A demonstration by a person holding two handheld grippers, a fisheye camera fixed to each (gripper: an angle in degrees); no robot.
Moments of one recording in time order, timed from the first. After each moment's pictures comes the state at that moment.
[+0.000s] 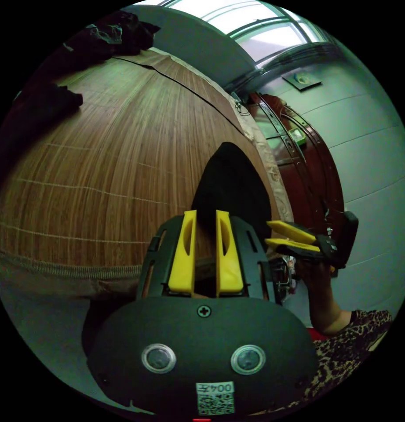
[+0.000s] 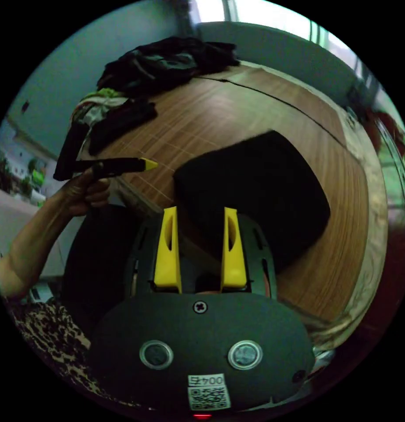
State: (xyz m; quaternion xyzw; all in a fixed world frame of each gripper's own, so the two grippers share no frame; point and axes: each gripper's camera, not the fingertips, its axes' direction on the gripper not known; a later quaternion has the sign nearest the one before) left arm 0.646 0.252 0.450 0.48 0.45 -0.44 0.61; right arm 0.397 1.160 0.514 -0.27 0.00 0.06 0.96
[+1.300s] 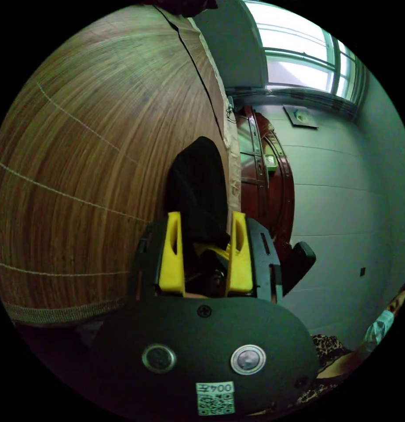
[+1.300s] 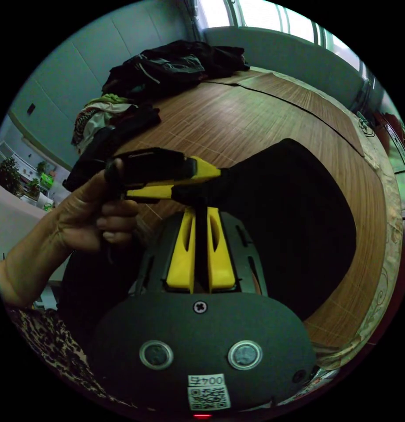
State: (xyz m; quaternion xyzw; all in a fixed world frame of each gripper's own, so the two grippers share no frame) left arm 0.526 0.235 0.536 0.46 0.63 -0.43 0.47; right arm 0.496 1.155 0.527 -0.23 -0.03 0.11 0.97
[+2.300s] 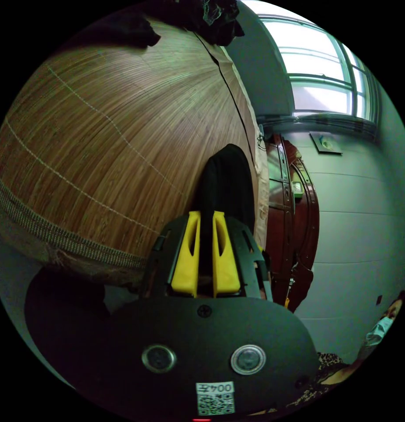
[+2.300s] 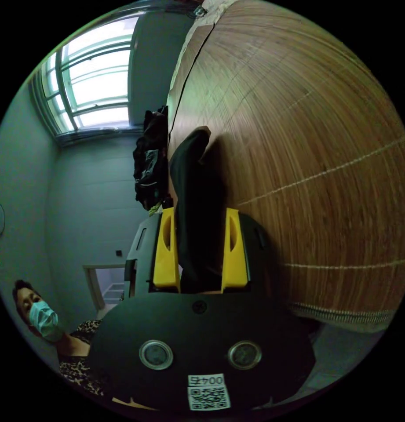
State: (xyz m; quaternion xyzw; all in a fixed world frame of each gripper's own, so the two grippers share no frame) left arm 0.580 0.294 0.534 0.44 0.58 -0.52 0.44; right arm 0.809 1.316 0.445 -0.07 -0.32 0.55 0.77
